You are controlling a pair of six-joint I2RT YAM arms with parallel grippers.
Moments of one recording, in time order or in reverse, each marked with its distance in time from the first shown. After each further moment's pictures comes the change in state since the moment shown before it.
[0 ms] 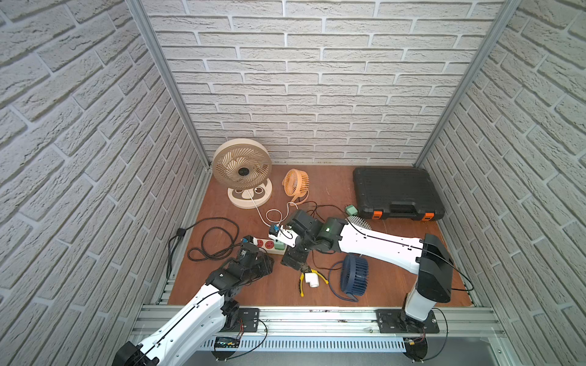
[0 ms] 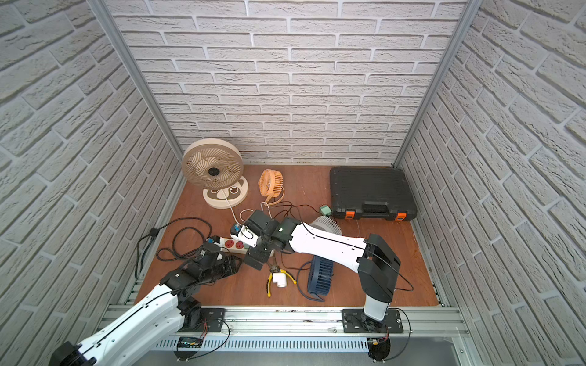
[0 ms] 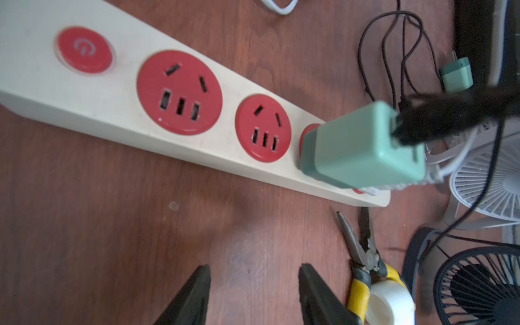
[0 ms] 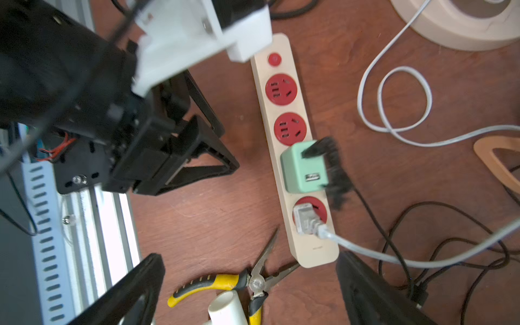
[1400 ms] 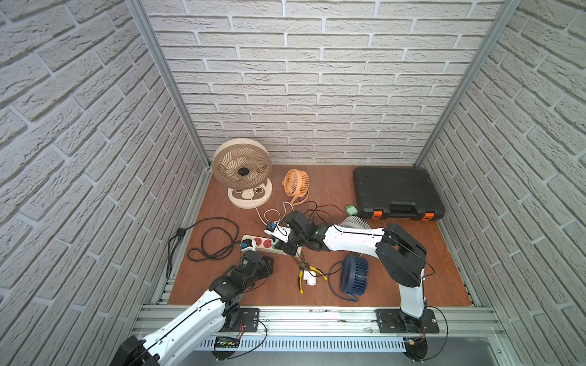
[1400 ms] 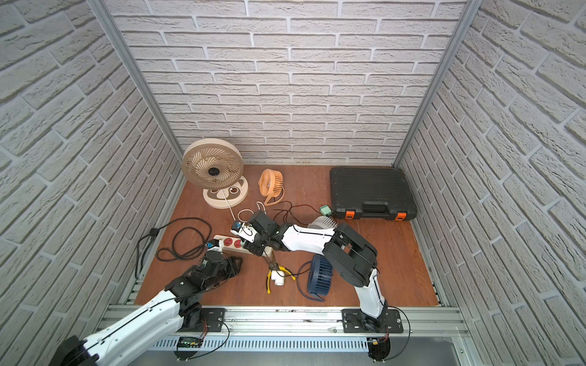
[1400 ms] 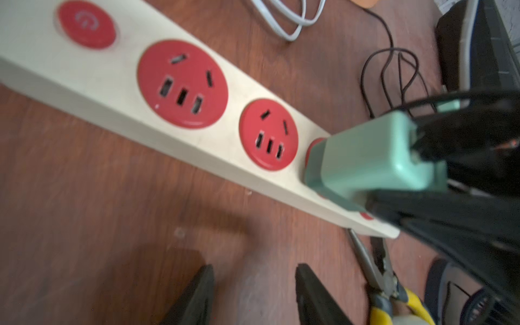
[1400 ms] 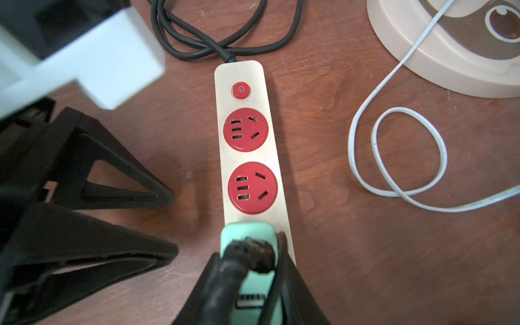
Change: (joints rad) left arm -0.079 -0.077 -0.150 0.162 -0.132 -0.085; right arm -0.077 0.240 -0.153 0.505 -0.059 -0.075
